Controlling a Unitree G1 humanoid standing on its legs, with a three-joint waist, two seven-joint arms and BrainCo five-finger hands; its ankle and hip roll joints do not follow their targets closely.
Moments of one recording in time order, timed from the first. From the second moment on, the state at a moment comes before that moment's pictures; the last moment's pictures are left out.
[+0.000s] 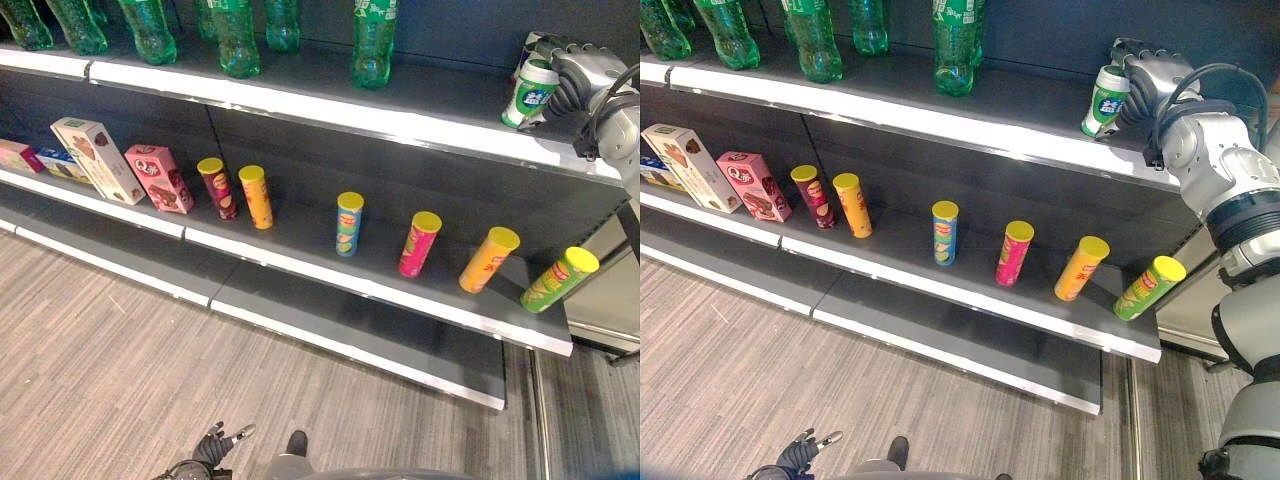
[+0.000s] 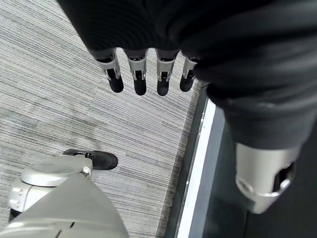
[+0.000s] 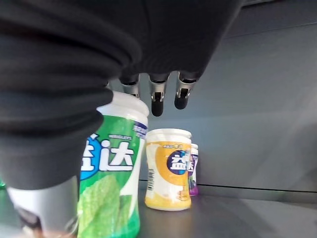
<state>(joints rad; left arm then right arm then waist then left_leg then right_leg) 0.11 0.31 -0.12 1.08 -0.26 -0.12 0.02 -1.29 -1.01 0.84 0.80 -0.30 -0.08 -0.08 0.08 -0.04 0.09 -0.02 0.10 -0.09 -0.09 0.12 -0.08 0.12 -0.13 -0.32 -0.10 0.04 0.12</state>
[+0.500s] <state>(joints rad) 0.11 0.31 -0.11 1.10 -0.26 -0.11 0.04 -1.20 -1.03 0.60 0.38 -0.34 -0.08 -0.22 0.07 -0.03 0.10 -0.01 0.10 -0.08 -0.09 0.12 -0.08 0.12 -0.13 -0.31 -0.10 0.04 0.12</state>
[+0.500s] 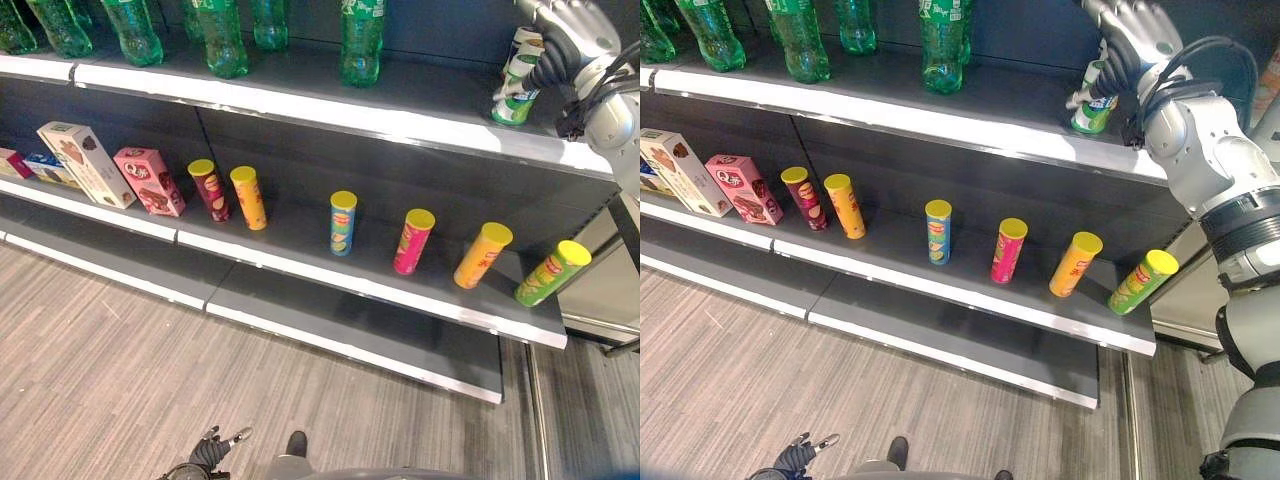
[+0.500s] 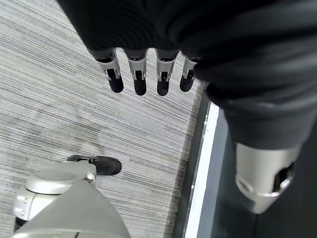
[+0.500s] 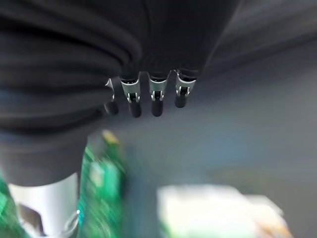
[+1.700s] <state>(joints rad) 0.11 0.28 -0.20 0.99 -0.30 -0.11 0.04 -1.07 -0.55 0.49 0.58 0.59 -0.16 -0.06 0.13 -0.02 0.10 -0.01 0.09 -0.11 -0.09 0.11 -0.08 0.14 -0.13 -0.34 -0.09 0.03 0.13</state>
